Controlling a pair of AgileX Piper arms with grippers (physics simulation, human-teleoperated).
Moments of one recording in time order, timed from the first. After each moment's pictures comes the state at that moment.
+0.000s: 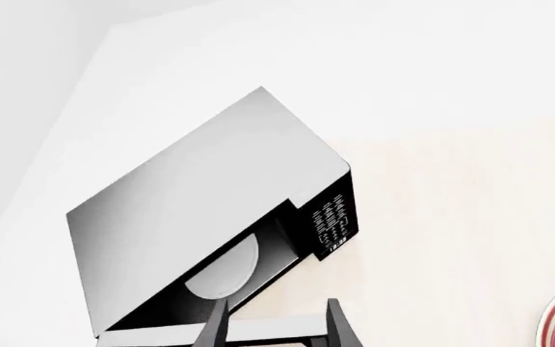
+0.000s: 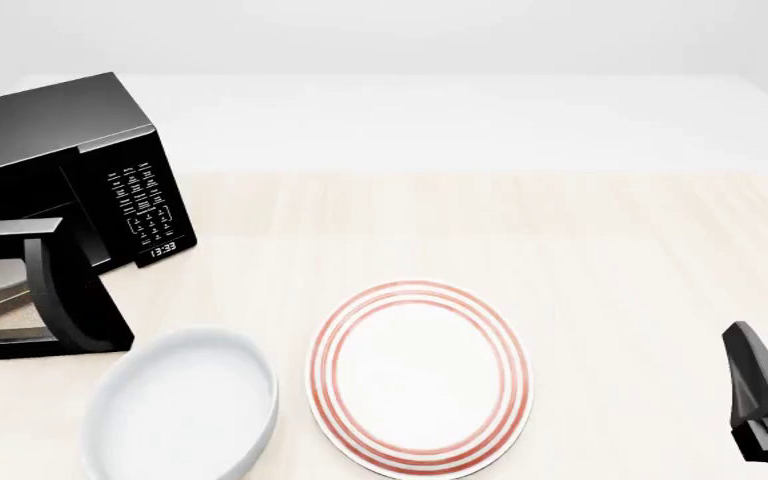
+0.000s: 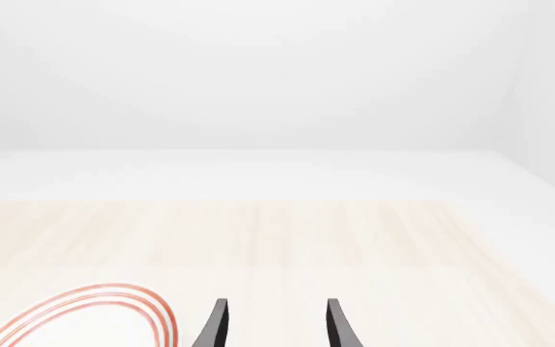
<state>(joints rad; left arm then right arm) 0.17 0.97 -1.05 0.59 0.28 0.00 0.00 -0.01 0.01 0.00</state>
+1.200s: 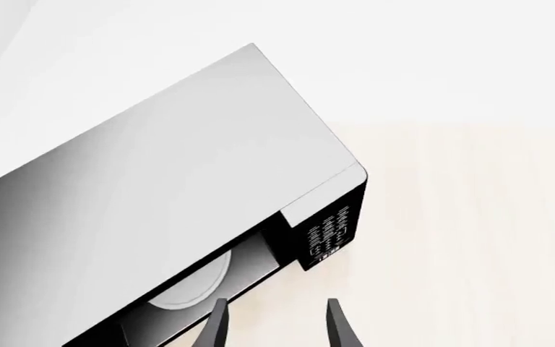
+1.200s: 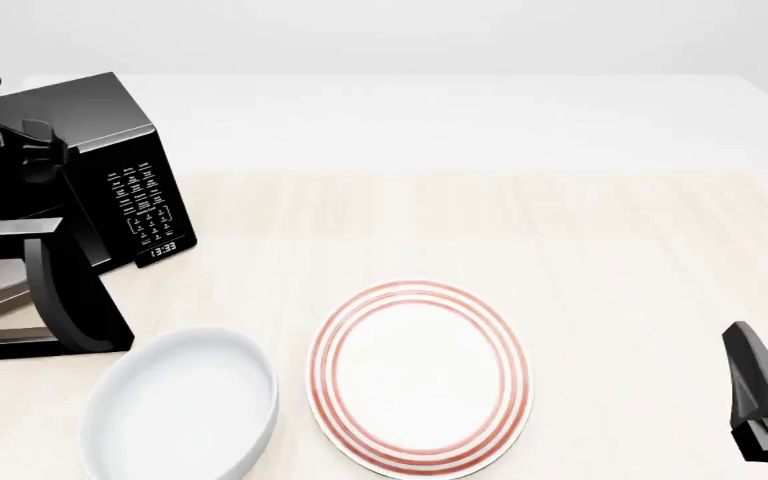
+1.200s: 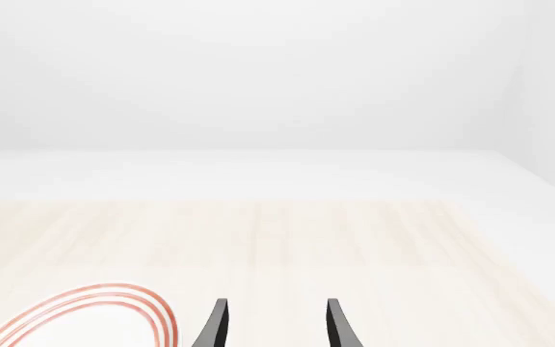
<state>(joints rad) 0.18 1.29 -1.01 0.37 0.16 0.00 0.00 -0.01 0.01 0.00</state>
